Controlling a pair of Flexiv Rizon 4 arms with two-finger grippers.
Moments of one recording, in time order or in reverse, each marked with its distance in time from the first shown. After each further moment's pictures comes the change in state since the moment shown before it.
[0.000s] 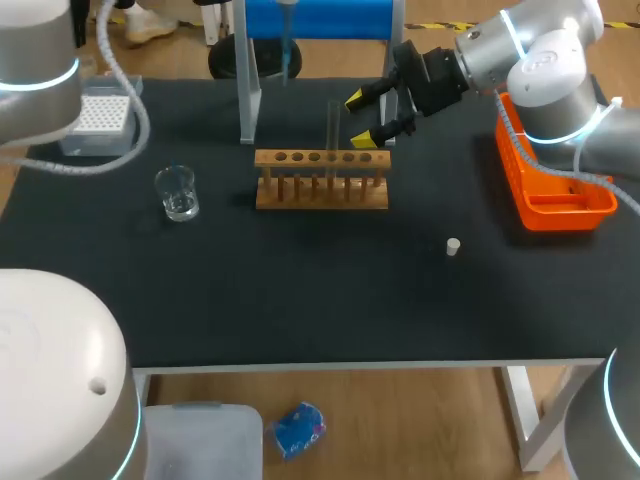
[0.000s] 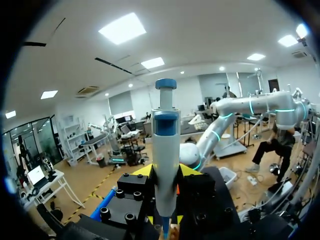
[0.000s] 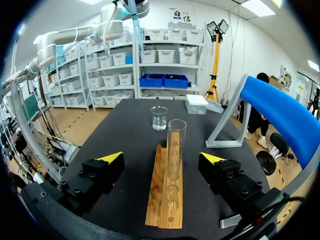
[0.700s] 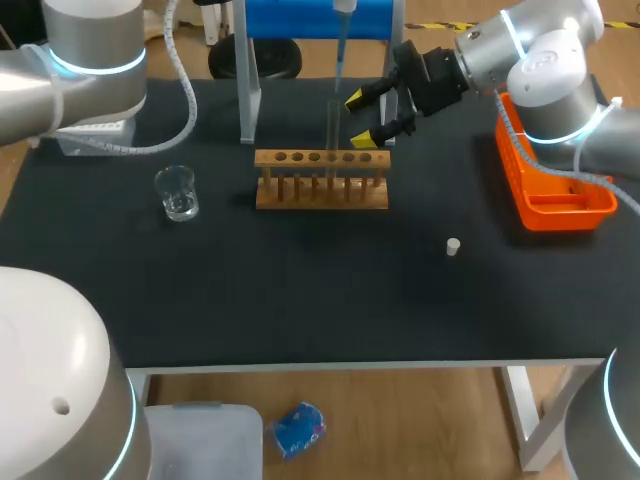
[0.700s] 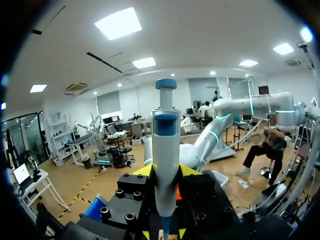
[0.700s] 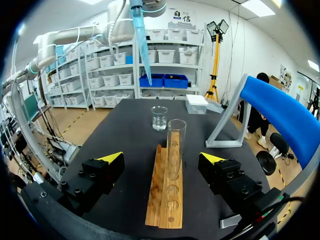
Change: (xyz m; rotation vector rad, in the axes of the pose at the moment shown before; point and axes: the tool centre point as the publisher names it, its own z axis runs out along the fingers) left arm -0.018 0.023 0.070 0.024 0.116 -0.040; right arm 0.000 0.000 0.000 0.000 0.000 0.000
